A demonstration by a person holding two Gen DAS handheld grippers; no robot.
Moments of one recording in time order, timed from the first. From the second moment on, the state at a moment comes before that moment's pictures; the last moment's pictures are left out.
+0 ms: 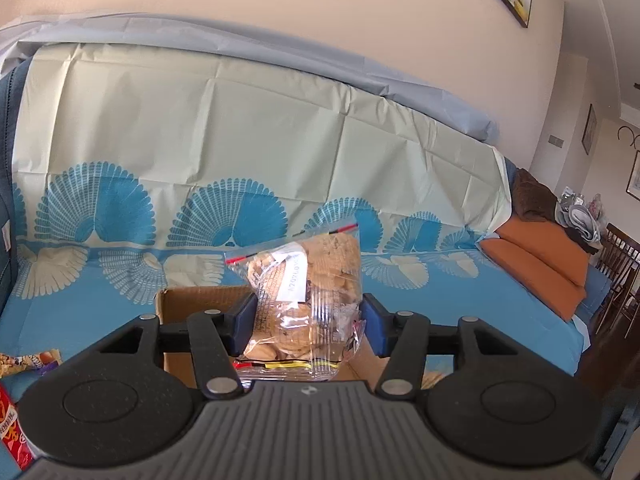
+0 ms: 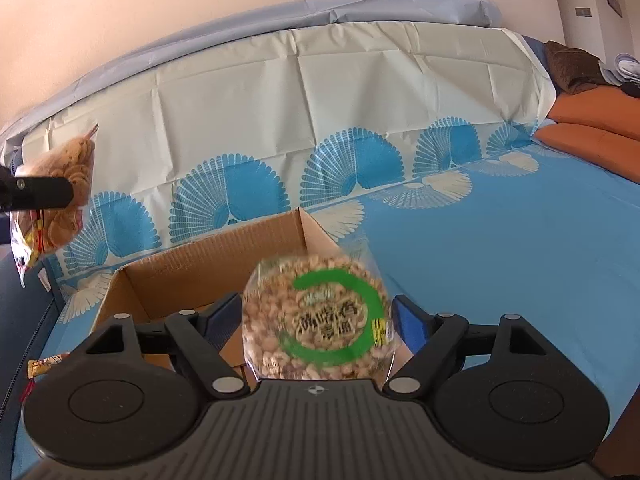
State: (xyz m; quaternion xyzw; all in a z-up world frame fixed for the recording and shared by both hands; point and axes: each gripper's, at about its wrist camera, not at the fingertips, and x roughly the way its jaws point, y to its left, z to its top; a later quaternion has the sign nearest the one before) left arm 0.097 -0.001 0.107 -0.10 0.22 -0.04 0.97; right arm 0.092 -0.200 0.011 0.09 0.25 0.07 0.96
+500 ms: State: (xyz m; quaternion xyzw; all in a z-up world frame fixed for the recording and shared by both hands) left arm -0.007 0.165 0.020 -0.12 0.21 0.09 0.97; right arm 0.084 -0.177 0.011 0.05 0.24 0.09 0.97
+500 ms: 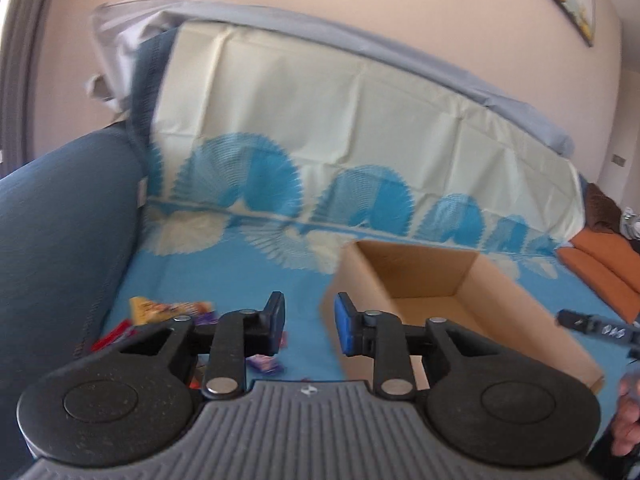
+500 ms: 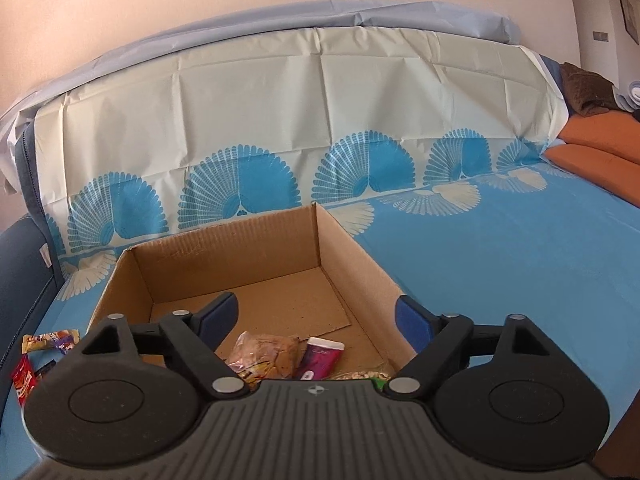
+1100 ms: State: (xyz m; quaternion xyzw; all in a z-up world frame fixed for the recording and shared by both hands) left arm -0.053 0.252 -0.038 -0.22 0.24 0.15 0.93; right arm -0.007 -0.062 0.041 -0.05 0.10 0.34 0.94
